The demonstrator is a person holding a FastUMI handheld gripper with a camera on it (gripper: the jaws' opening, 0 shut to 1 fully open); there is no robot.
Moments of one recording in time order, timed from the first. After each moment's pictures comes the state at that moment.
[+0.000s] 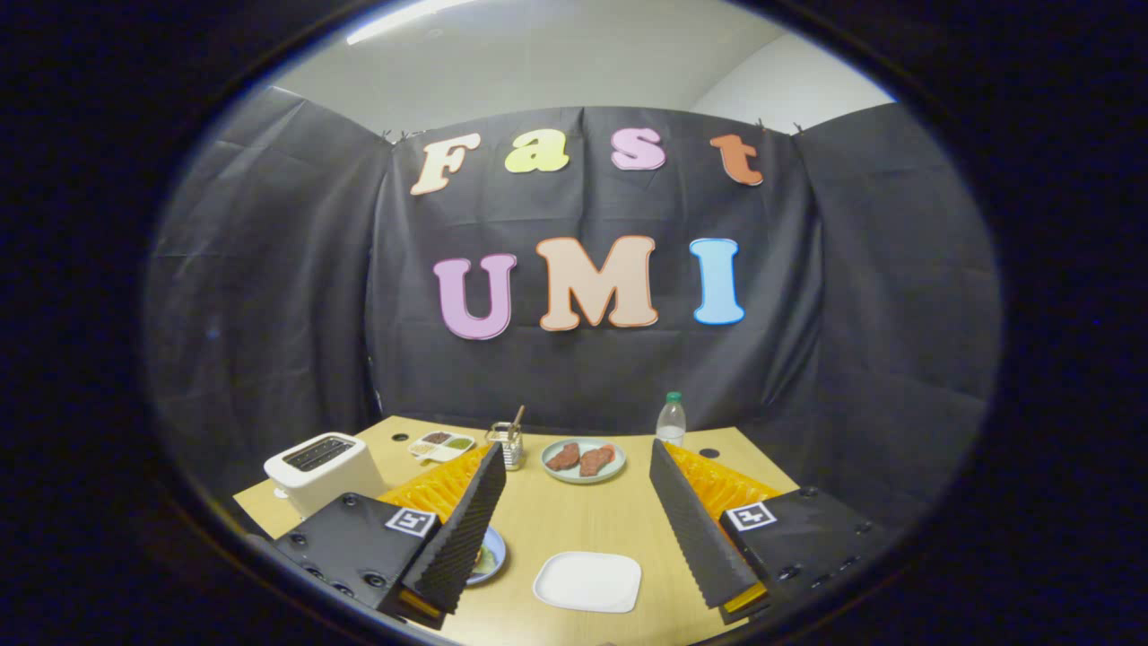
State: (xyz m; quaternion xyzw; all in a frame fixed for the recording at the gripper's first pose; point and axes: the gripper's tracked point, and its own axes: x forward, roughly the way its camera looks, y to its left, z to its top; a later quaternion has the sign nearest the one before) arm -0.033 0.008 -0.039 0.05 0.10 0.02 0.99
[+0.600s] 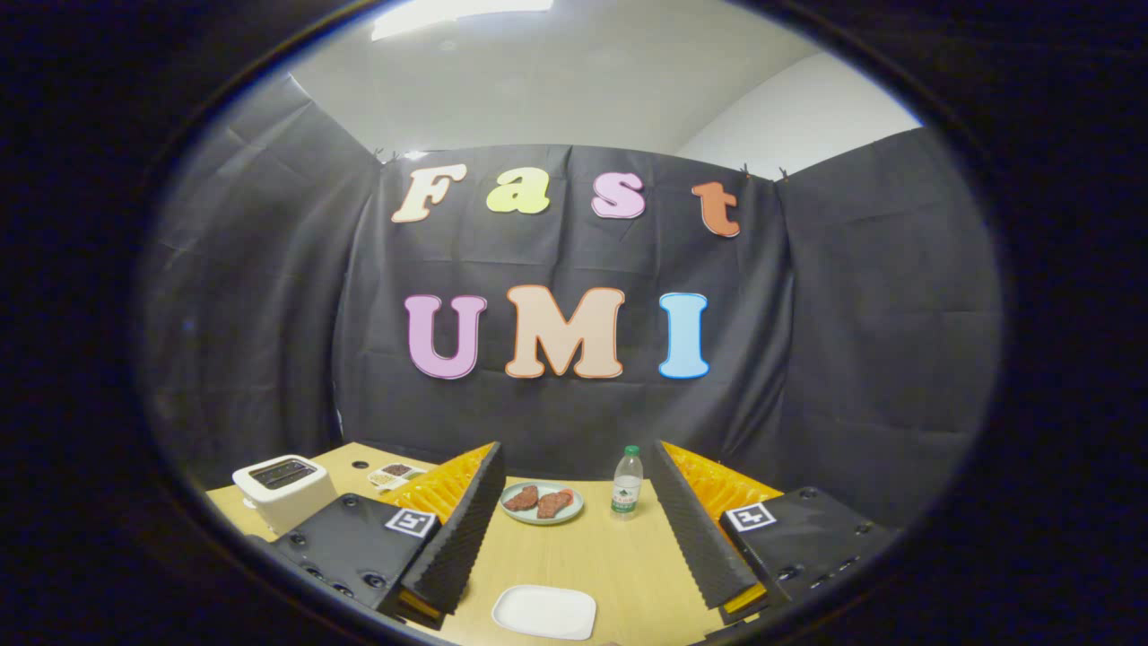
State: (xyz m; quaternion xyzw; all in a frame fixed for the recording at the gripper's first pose) arm -0.016 -0.018 0.008 0.02 0.04 -0.02 1.00
